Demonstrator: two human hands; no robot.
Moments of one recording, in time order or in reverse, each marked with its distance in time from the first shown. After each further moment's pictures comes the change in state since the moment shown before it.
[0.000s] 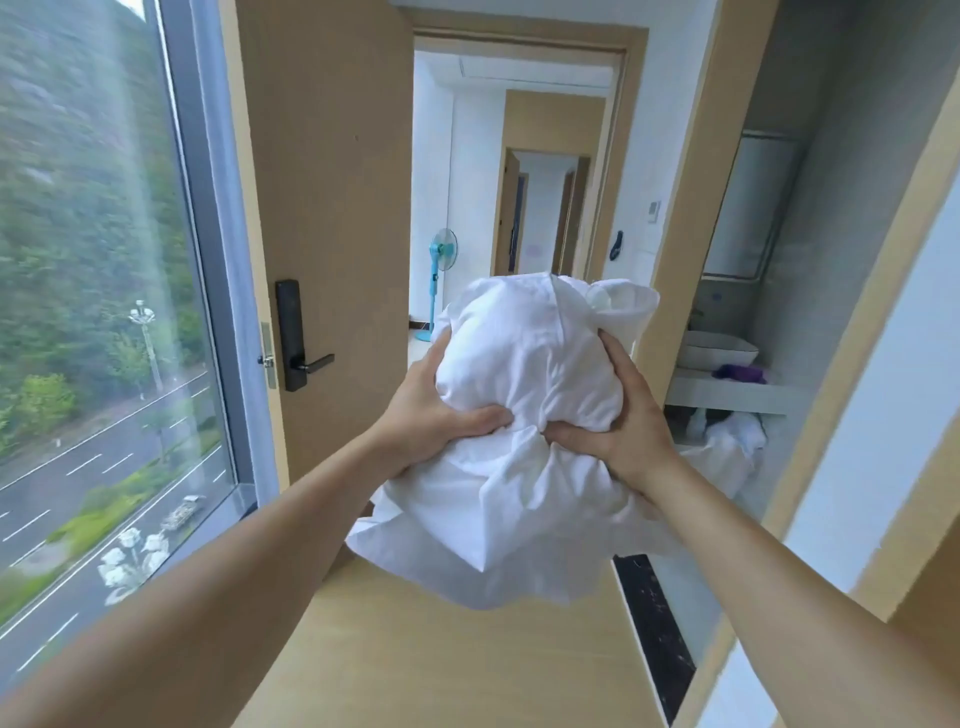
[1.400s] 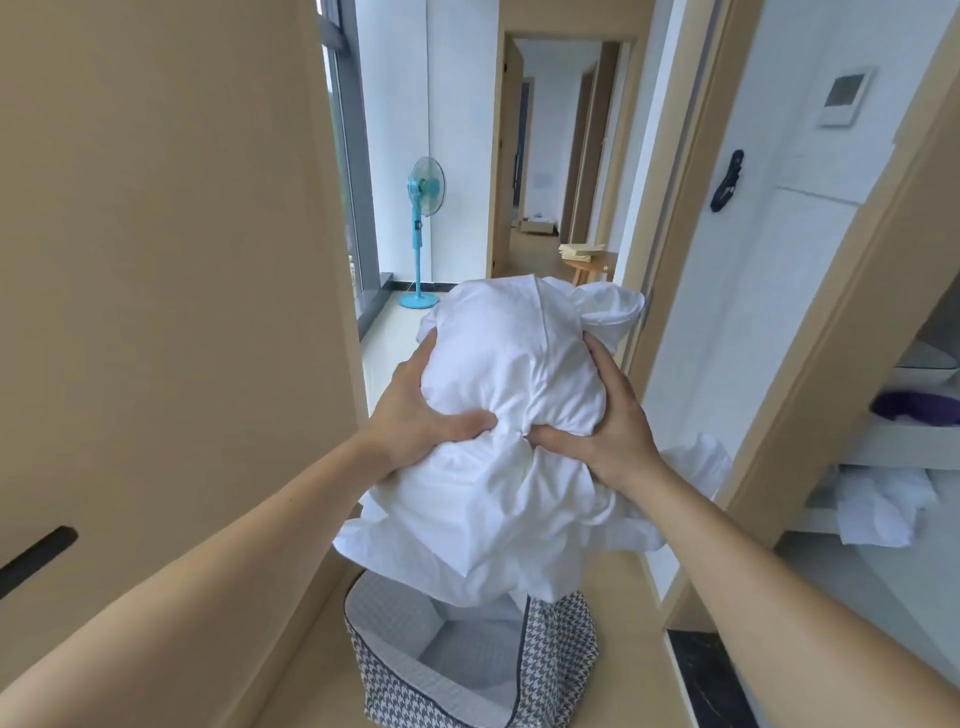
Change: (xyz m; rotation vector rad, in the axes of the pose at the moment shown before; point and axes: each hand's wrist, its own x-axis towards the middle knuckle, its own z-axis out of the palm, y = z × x) left_hand 0.734 -0.441 0.079 0.068 -0.065 -0.177; right_hand 0.664 0.543 0.154 0.019 -0.038 0.110
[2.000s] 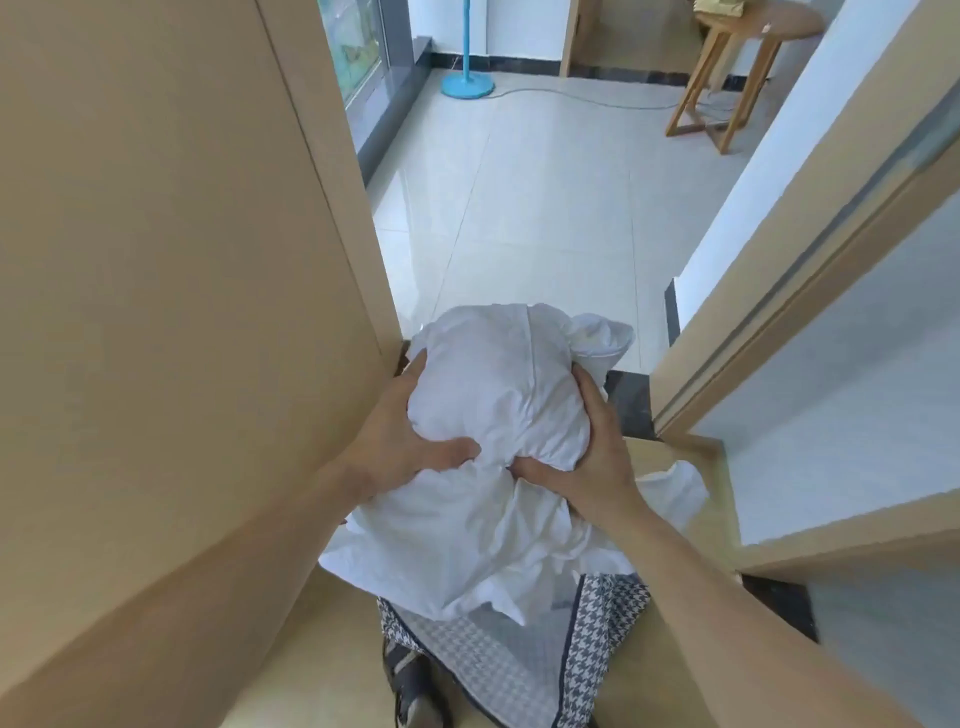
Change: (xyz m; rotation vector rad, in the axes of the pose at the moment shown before) left_hand 0.200 -0.330 0.053 -0.053 -0.100 -0.415; right_hand 0.147 0.334 0.203 0.103 -0.270 0.393
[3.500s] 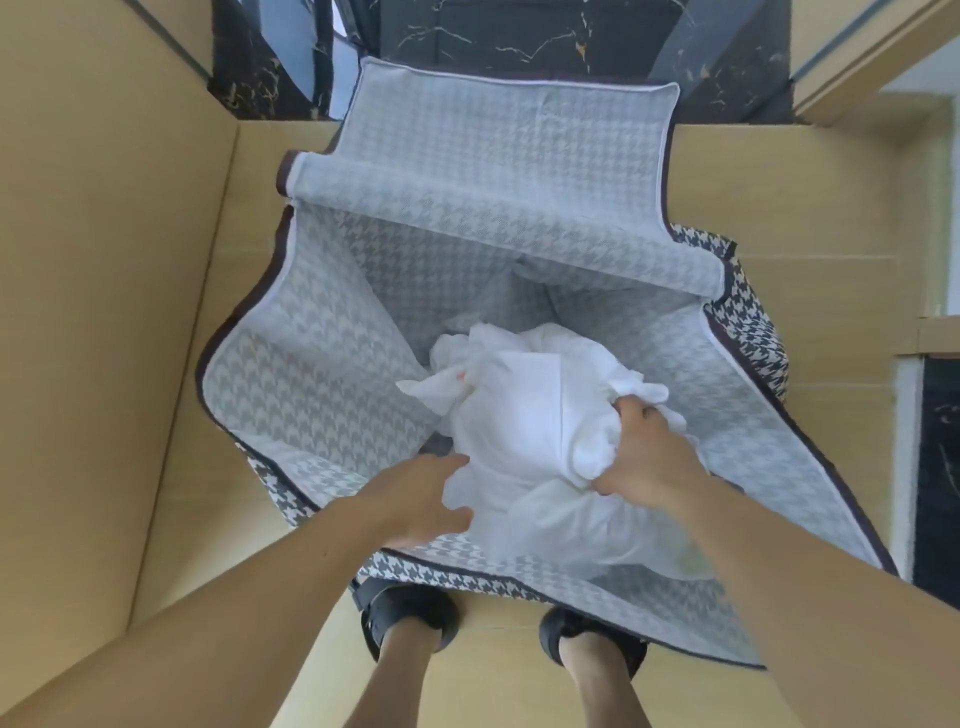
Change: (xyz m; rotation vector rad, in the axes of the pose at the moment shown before) left_hand 0.077 -0.530 0.254 0.620 -0.975 -0.554; right_hand -0.028 0.550 0.130 -0.681 -0.568 0.950
